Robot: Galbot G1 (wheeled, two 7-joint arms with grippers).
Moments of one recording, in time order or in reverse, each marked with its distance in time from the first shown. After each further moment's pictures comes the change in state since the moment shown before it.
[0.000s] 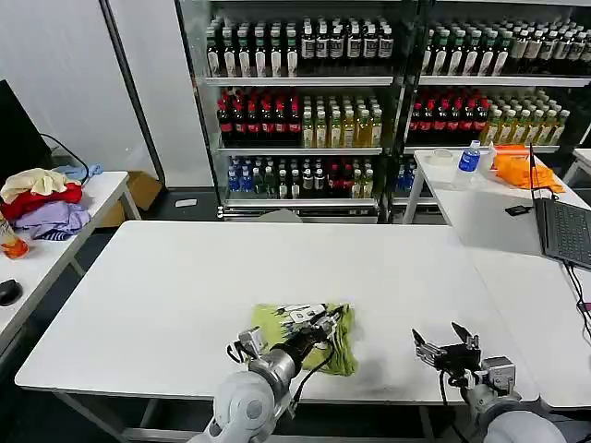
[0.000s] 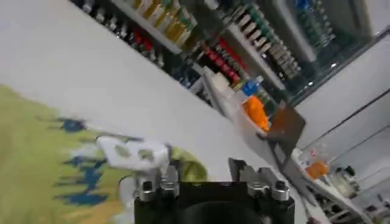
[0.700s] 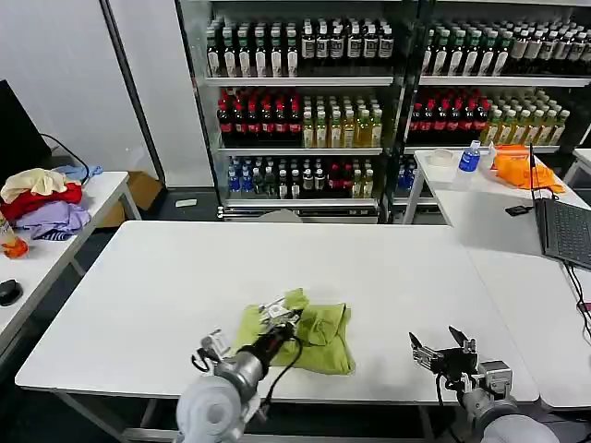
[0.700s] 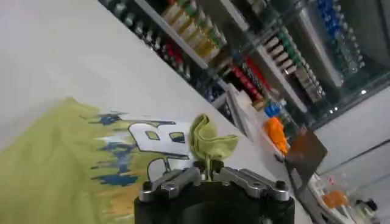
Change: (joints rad) left arm 0.077 0.027 -0.115 -0.085 -0.109 0.034 -0.092; right arm -0.012 0.026 -0.013 0.000 -0.014 0.010 -0.004
